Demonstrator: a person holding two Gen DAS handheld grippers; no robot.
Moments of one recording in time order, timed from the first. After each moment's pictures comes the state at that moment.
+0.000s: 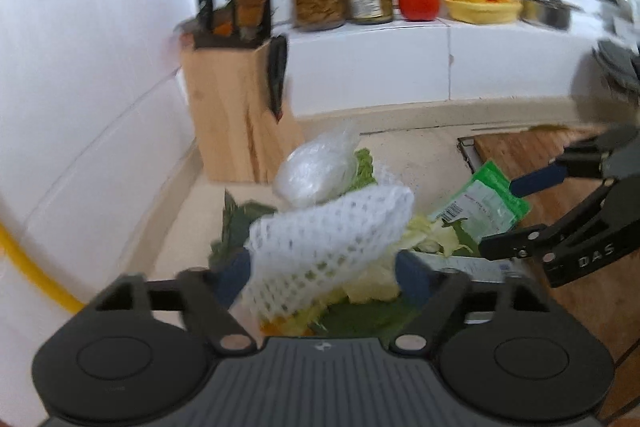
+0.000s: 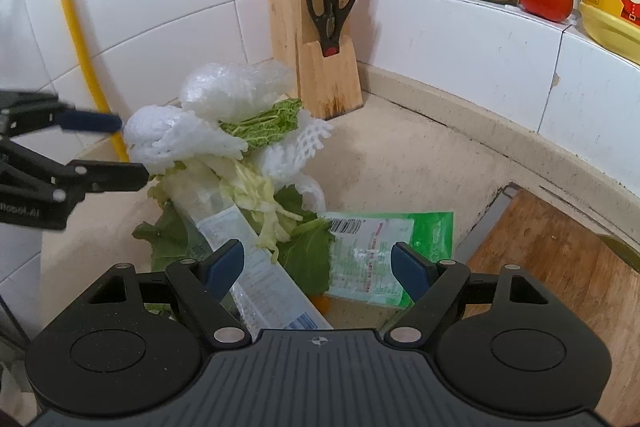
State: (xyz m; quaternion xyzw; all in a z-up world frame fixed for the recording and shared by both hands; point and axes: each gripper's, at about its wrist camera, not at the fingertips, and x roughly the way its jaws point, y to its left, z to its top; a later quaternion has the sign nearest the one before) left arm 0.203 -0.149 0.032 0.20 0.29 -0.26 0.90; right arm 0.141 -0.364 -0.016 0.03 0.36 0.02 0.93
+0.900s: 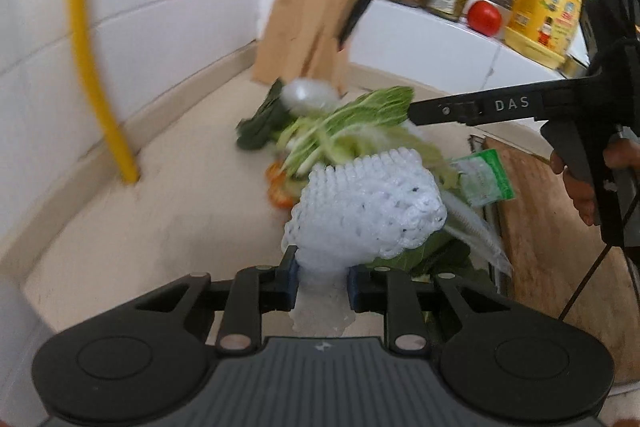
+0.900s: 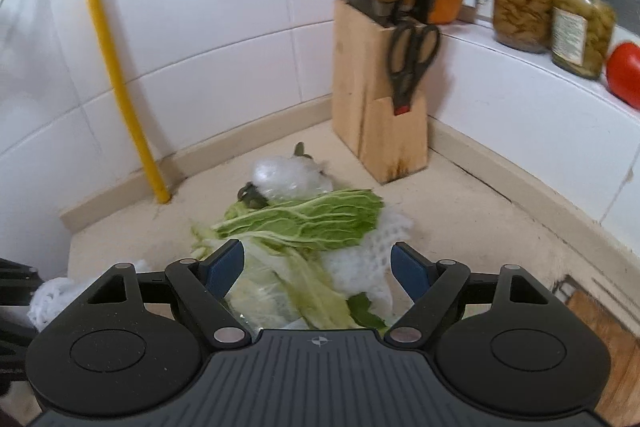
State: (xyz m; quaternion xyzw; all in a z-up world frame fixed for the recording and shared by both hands) left arm 0.141 -0.062 0.003 -0.01 0.39 -0.20 0.90; right arm 0.205 -0.330 0.017 0.00 0.34 0.08 0.94
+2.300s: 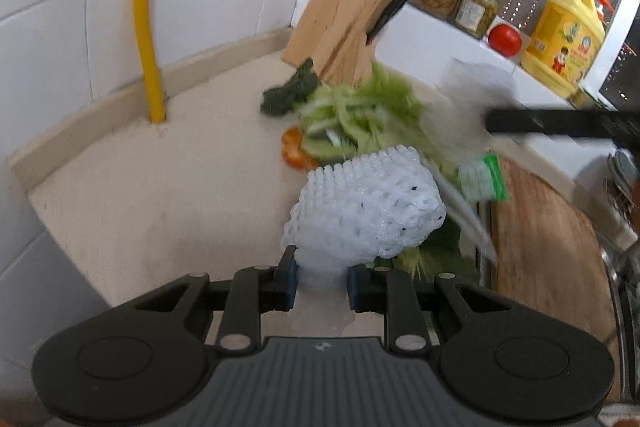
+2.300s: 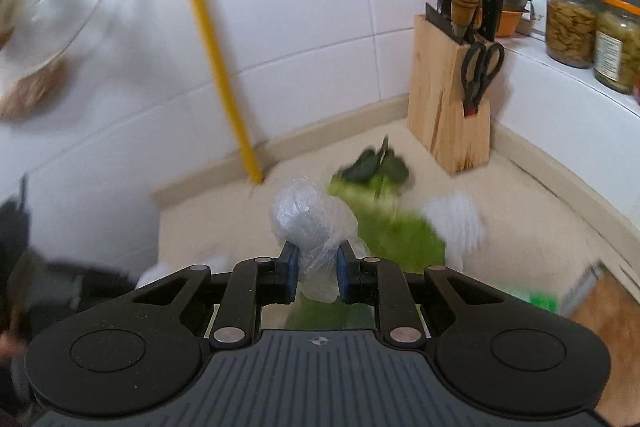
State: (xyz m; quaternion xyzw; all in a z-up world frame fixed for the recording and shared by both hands) left arm 0.095 -0.048 -0.011 -0.08 0.40 -0.17 0.90; right arm 0.118 -0.292 0.056 0.01 0.35 0.17 0.92
